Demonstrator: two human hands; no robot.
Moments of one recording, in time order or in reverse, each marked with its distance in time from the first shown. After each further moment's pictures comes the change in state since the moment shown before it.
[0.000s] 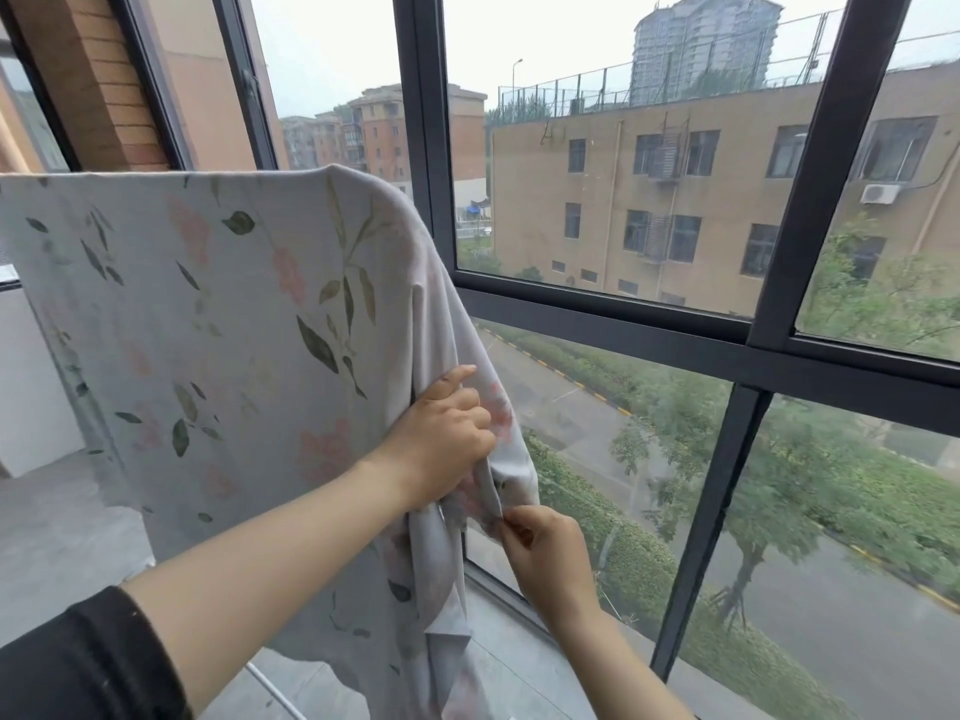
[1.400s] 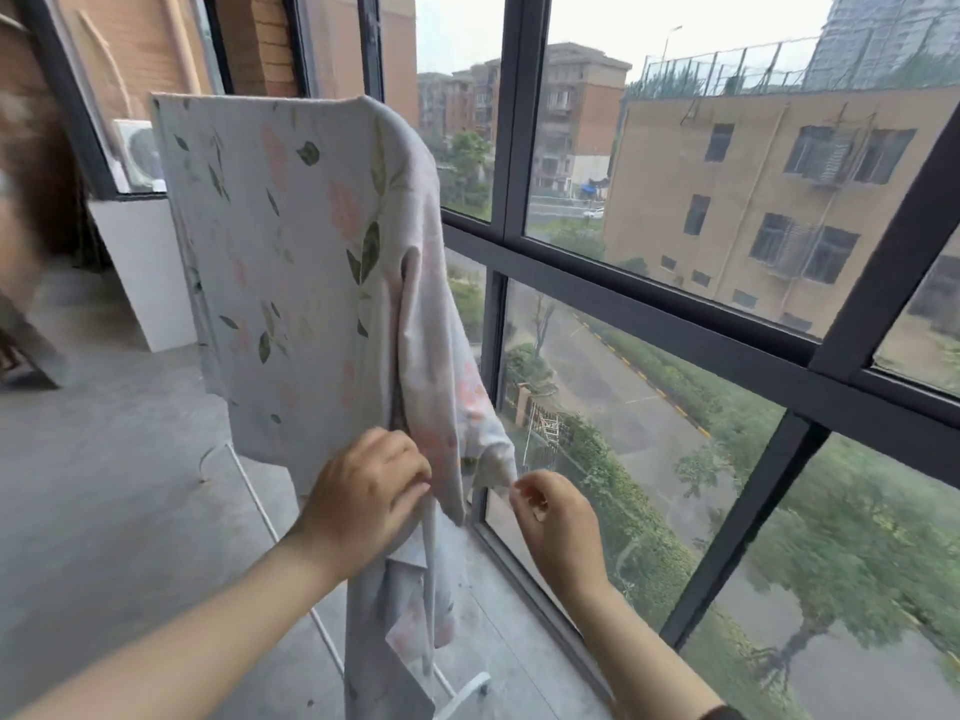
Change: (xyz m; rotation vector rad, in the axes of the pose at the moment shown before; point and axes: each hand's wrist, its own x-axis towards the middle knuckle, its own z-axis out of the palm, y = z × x) left_hand -0.072 0.112 -0.023 -0.375 0.062 -0.724; right_hand 0.007 0.063 -0.047 -0.007 -0.172 -0.157
